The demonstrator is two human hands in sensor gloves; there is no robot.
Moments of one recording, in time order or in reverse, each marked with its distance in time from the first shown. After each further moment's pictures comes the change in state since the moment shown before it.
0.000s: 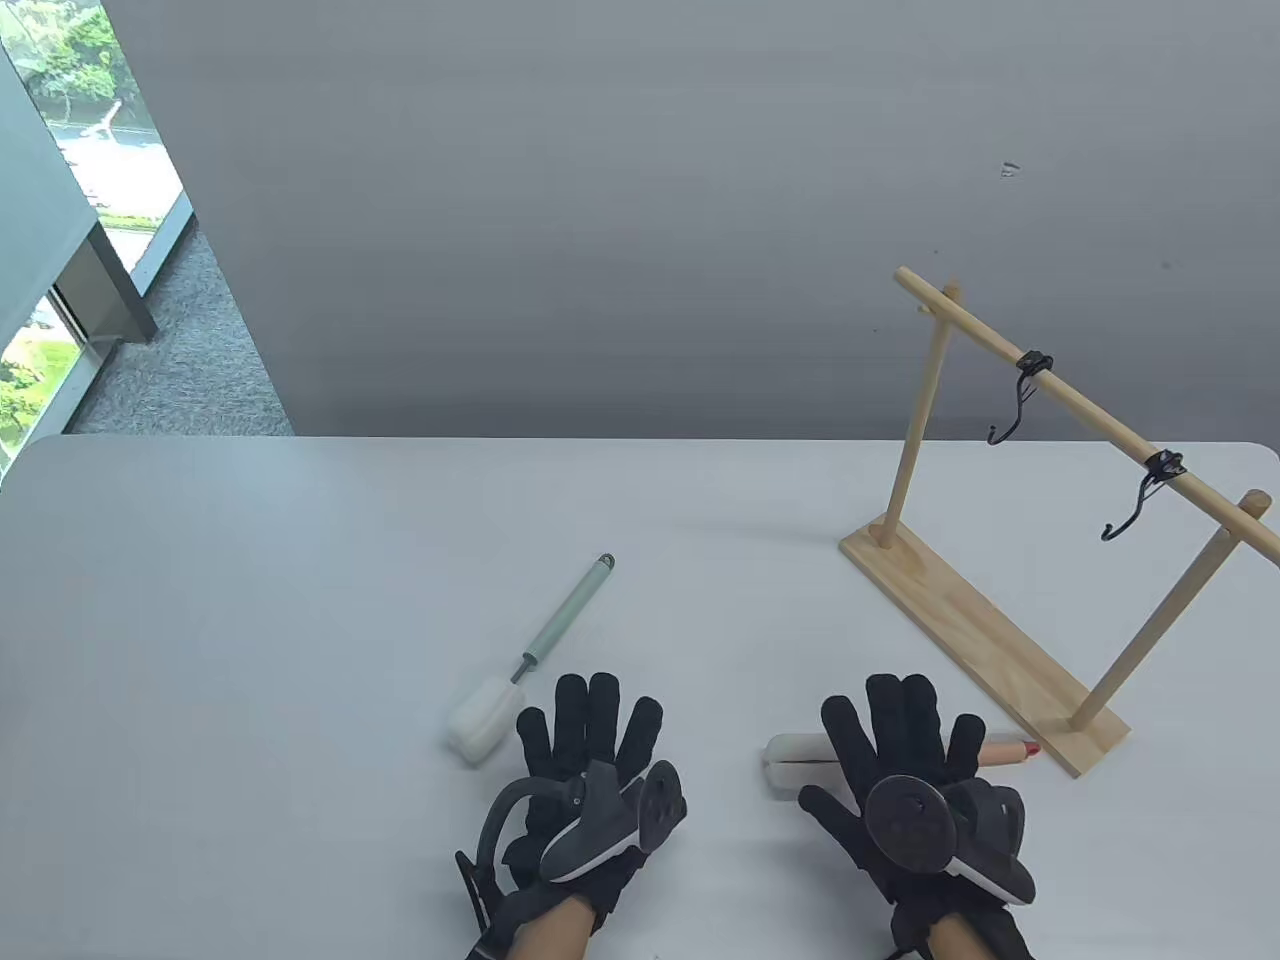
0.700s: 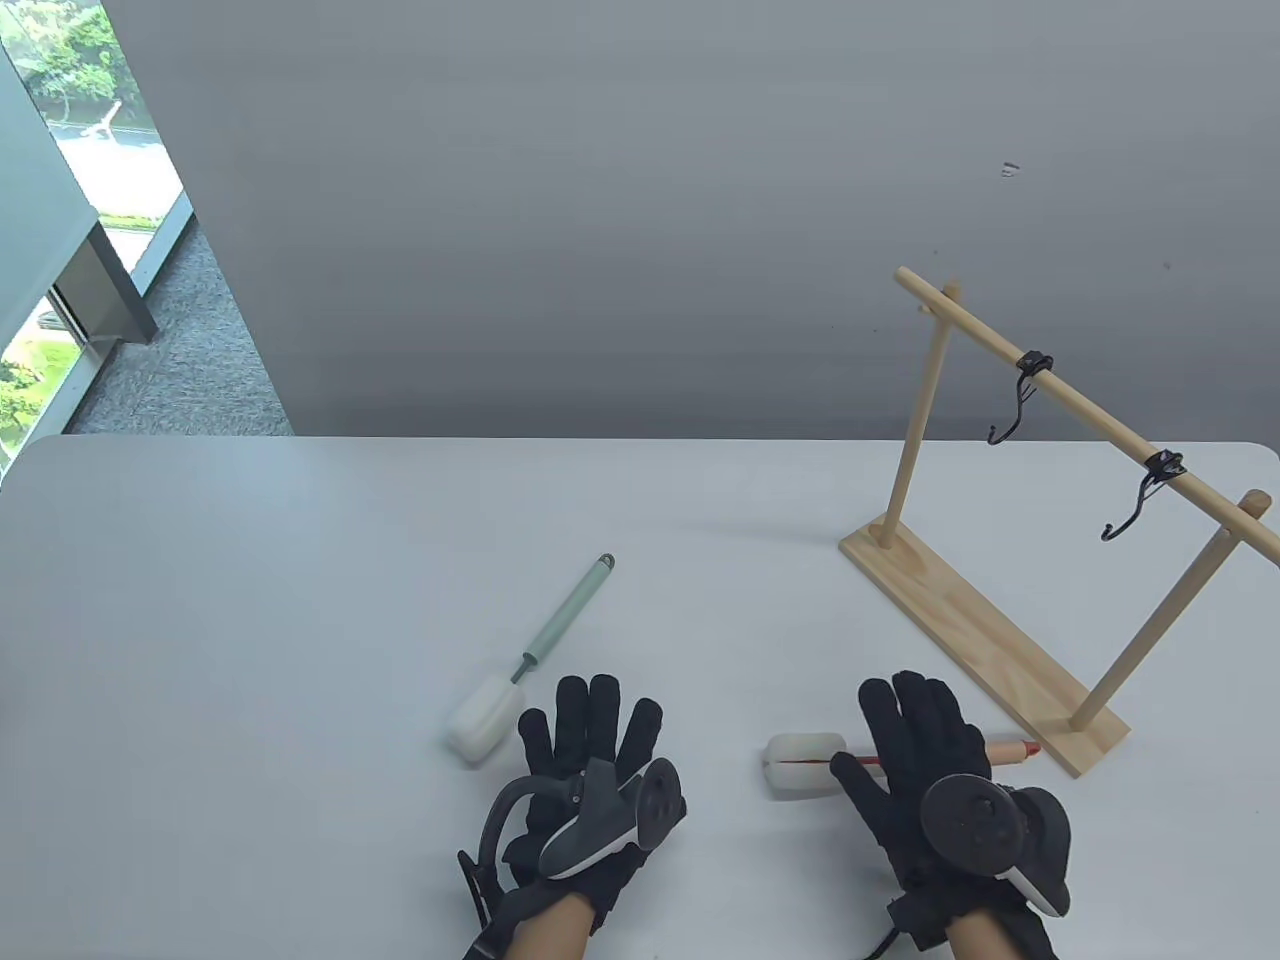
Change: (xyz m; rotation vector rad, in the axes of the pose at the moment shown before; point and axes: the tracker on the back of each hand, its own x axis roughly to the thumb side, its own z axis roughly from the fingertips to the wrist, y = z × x) left_hand -0.001 -0.003 -0.004 -0.014 -0.006 0.022; right_hand -0.031 -0.024 0.012 -0.355 0.084 -0.303
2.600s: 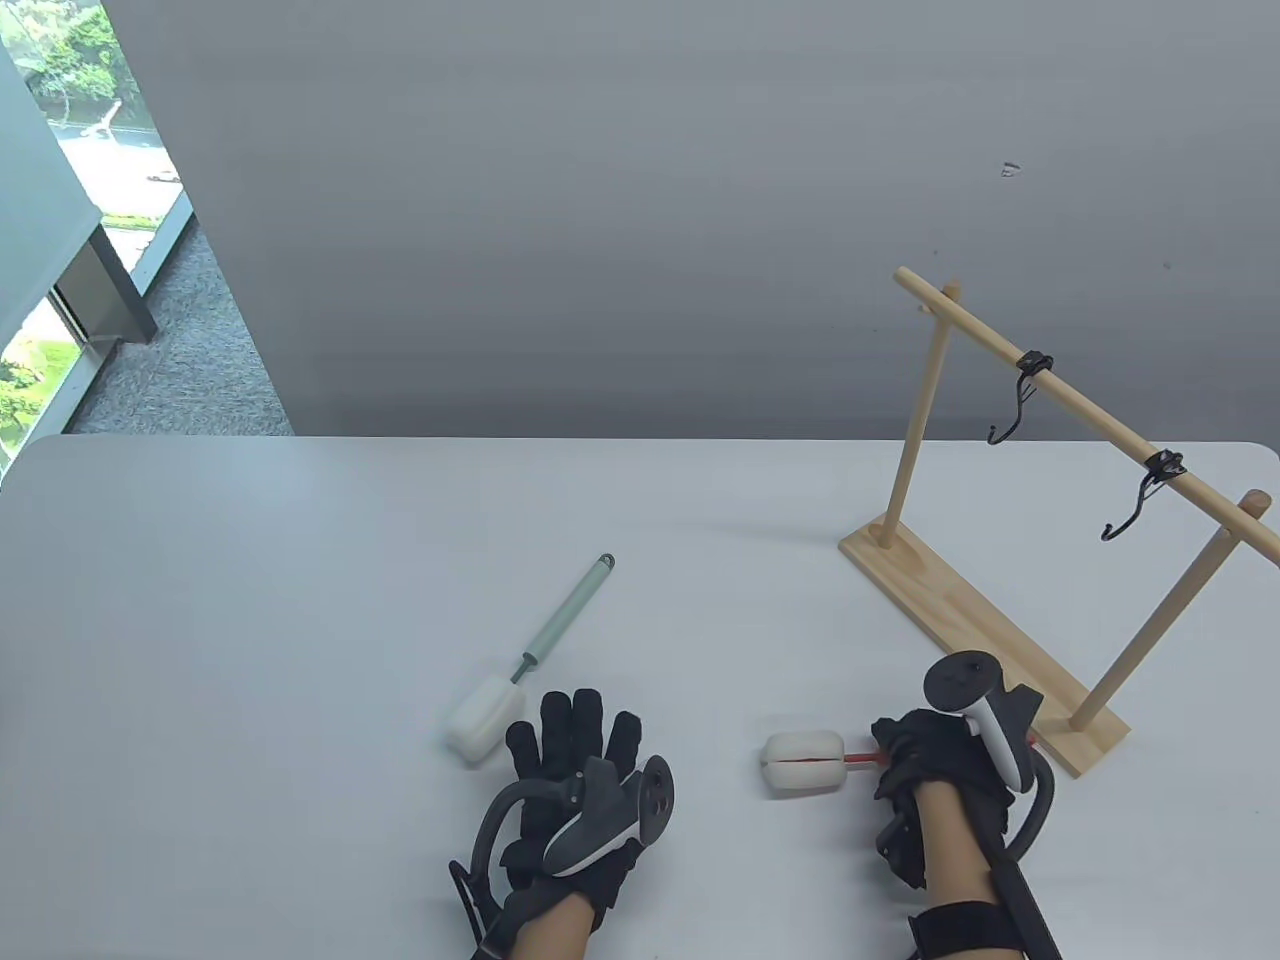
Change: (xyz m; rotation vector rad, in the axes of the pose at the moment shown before) left_hand -0.005 -0.004 0.000 -0.081 0.080 -0.048; right_hand -0.067 0.055 -0.057 0.490 0.857 0.180
